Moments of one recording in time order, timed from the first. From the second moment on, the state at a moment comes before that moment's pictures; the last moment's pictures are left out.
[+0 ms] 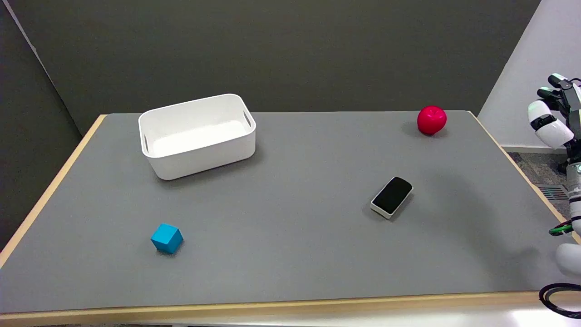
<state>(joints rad) 0.25 -0.76 -1.79 0.18 0.81 1.27 1.31</state>
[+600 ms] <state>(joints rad) 0.20 -0.70 -1.77 0.31 0.60 1.24 1.19</state>
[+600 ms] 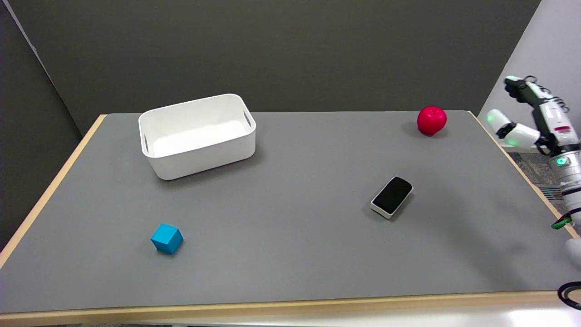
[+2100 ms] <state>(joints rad) 0.03 -0.70 -1.66 0.71 -0.24 1.29 0.77</state>
